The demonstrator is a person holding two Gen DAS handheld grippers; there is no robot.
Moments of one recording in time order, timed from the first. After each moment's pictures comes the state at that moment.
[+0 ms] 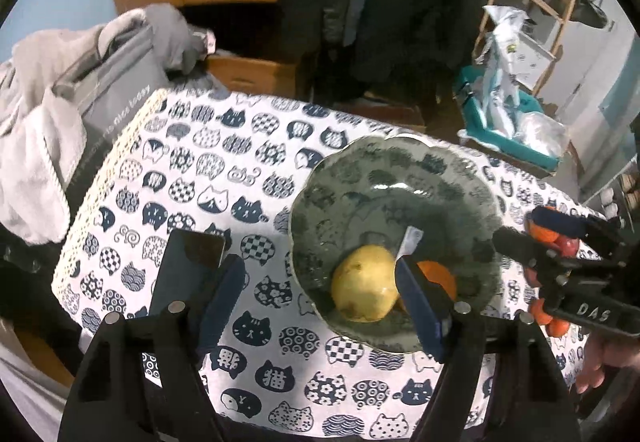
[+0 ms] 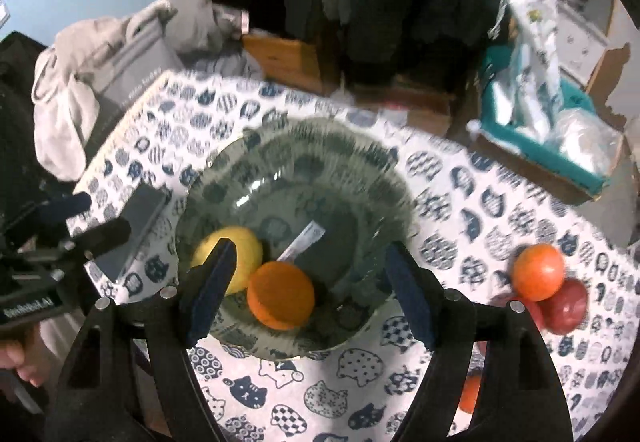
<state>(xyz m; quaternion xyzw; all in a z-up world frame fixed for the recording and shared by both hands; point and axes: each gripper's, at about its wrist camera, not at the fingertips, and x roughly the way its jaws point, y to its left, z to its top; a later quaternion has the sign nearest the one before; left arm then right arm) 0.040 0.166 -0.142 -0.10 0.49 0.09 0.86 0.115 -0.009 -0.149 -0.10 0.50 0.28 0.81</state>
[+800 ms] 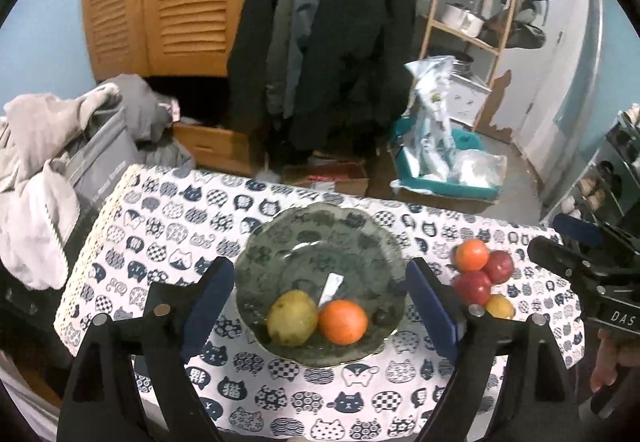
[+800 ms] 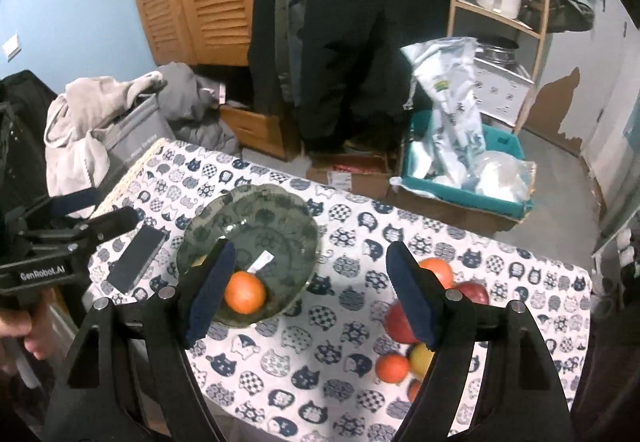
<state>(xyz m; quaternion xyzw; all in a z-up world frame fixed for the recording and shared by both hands) 0.024 0.111 -0.052 -0.09 0.41 0.04 0.91 0.068 -0.103 -0.037 -0.08 0.41 0.24 0.88</state>
